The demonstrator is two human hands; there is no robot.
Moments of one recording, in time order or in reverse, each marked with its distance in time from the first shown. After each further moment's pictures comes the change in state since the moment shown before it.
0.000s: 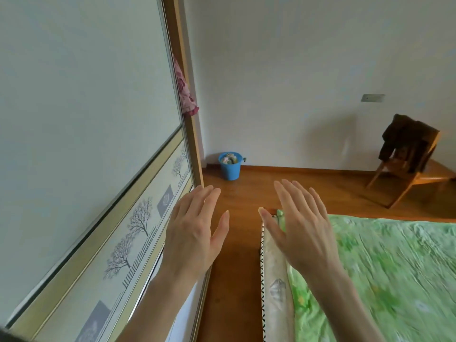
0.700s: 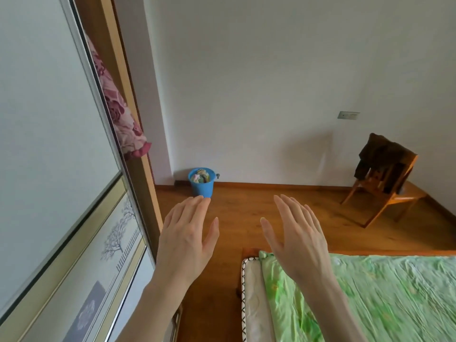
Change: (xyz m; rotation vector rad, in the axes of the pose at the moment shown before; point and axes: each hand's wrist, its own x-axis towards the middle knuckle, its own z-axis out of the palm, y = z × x) left_hand 0.218 -0.087 0.221 -0.123 -0.032 -0.003; right_hand 0.208 0.105 0.170 -0.040 0.001 0.127
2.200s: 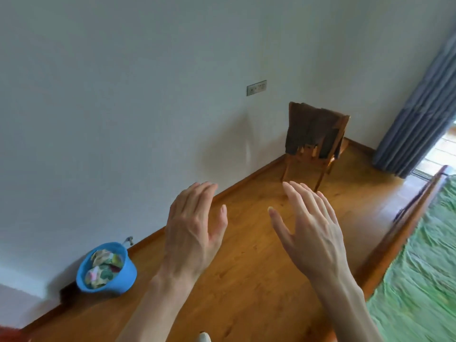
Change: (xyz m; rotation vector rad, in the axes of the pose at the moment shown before) left_hand 0.609 0.011 0.545 -0.423 -0.228 0.496; right_hand 0.480 0.333 0.314 -0.340 0.114 0.602
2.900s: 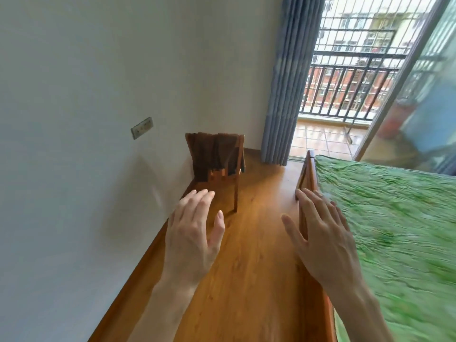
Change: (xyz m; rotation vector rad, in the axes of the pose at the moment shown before) left_hand 0.235 -0.035 0.174 -0.458 -0.133 0.393; right_hand 0.123 0.040 0.032 -0.357 0.099 0.533
